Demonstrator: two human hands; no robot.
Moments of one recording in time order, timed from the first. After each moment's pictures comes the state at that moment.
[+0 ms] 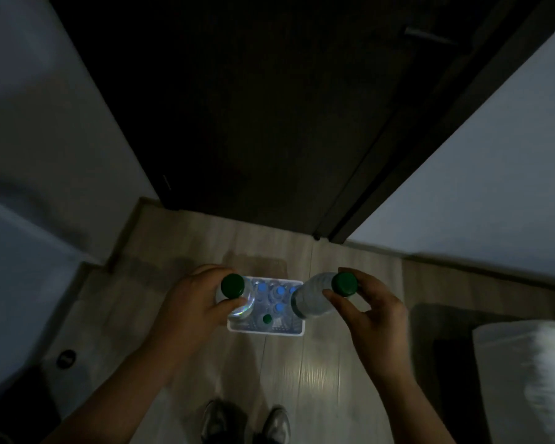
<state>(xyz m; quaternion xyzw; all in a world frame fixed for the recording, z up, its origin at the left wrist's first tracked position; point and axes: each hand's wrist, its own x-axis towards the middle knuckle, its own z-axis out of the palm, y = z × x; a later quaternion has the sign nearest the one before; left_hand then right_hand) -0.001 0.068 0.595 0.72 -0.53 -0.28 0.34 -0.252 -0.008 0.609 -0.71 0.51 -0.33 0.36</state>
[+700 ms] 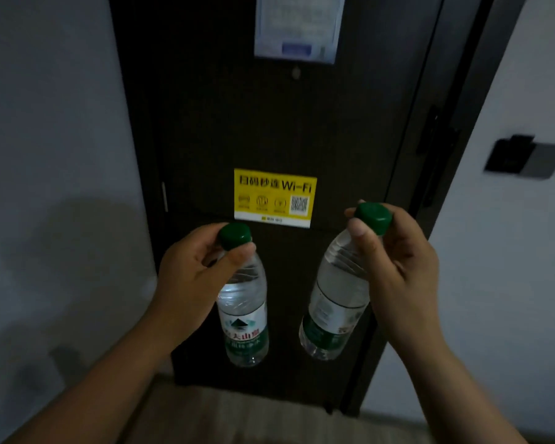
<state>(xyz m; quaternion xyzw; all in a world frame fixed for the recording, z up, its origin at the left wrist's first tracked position) 0.021 0.078 0.953 0.51 -0.57 -0.13 0.63 -0.191 0.011 0.981 -0.71 0.21 -0.61 0.28</state>
